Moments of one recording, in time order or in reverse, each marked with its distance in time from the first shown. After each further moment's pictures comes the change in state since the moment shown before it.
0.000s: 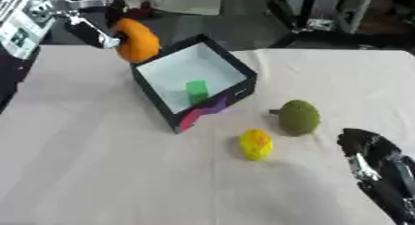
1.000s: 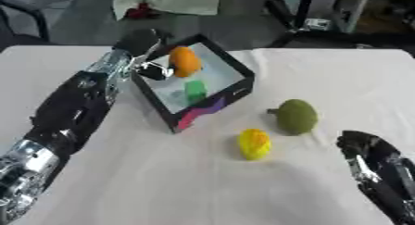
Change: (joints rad) left arm -0.009 -0.285 0.154 0.387 -0.520 0.249 0.594; right arm -0.002 0.001 0.006 0.006 -0.002 0.000 0.009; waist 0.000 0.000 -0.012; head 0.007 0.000
